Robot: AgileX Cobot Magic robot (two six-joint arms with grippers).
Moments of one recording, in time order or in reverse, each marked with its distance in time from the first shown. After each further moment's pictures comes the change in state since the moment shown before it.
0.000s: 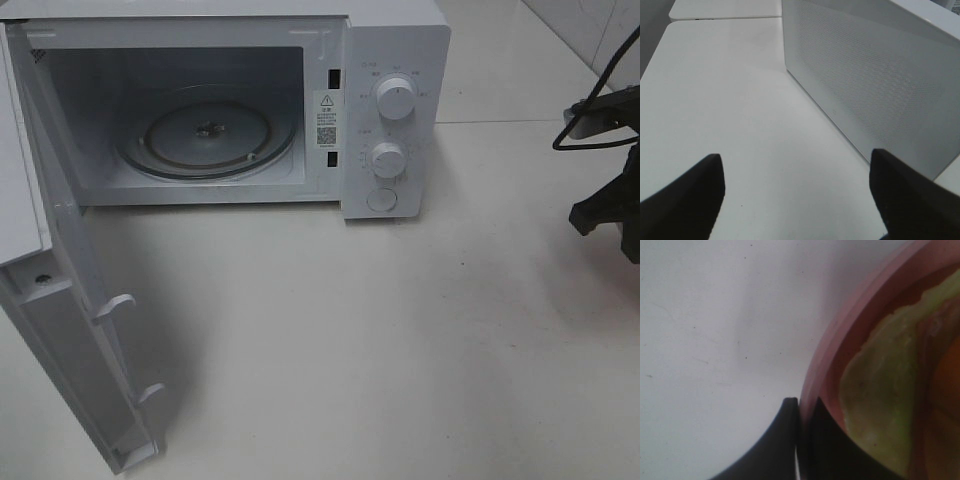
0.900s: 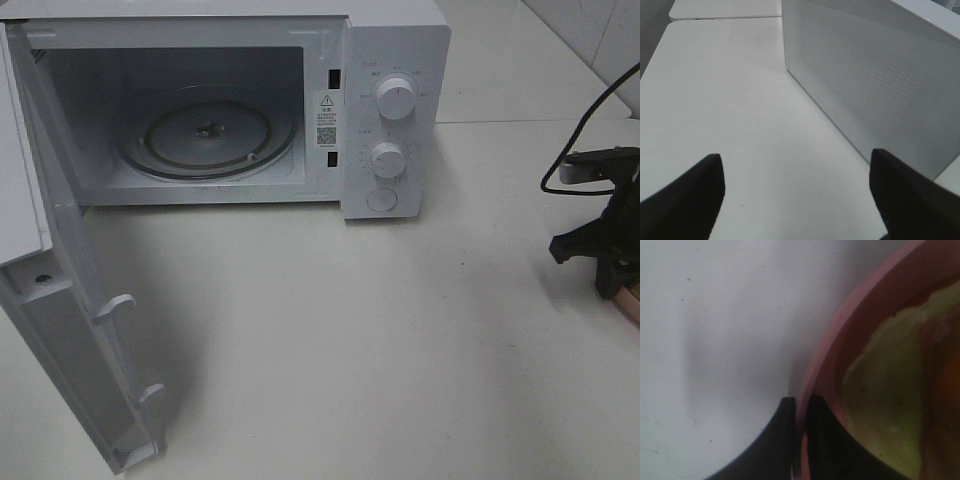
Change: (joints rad) left arm 0.000 0.001 0.000 0.000 0.000 0.000; right arm -0.126 0.259 -0.010 0.095 -0.204 -0.024
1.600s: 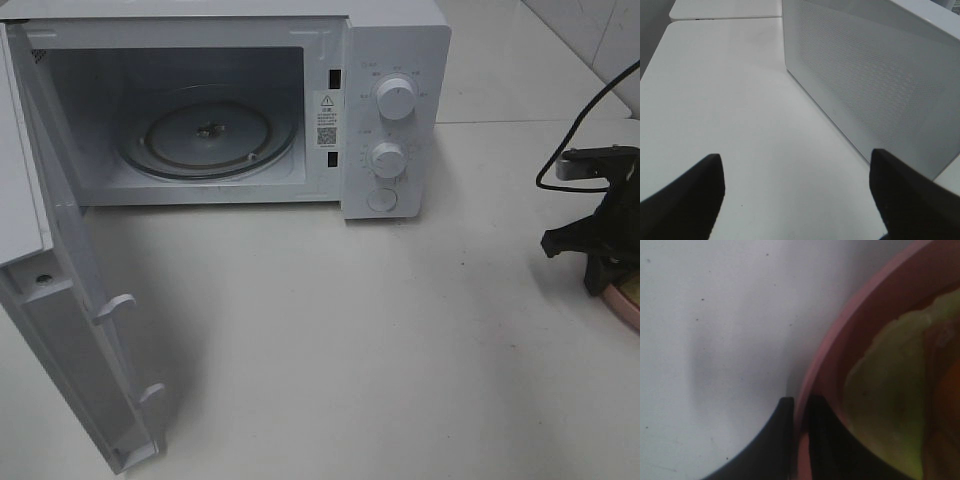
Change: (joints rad) left arm 0.000 0.000 0.000 0.000 0.000 0.000; right arm -0.002 0.025 -0.005 0.054 -0.037 0.000
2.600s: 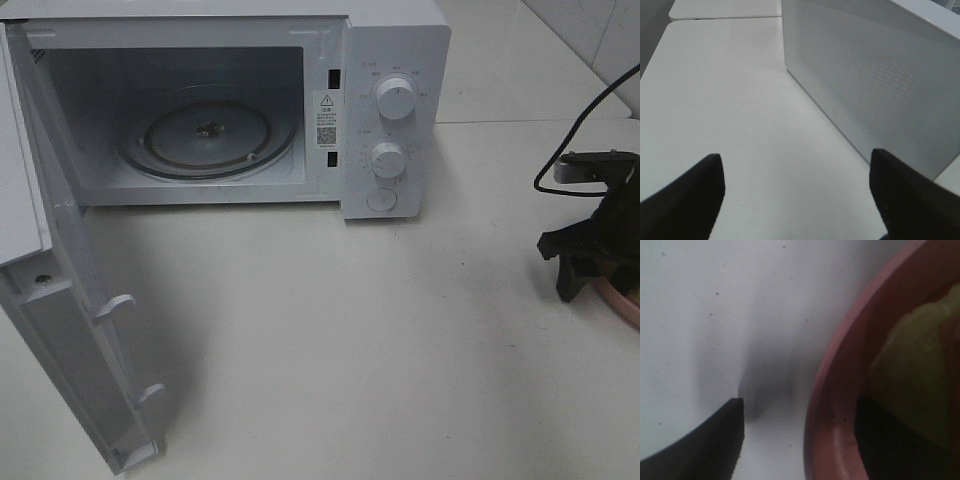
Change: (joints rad) left arm 0.000 0.000 0.000 0.000 0.000 0.000; right arm -0.002 -0.001 0.012 0.069 -0.014 -0.051
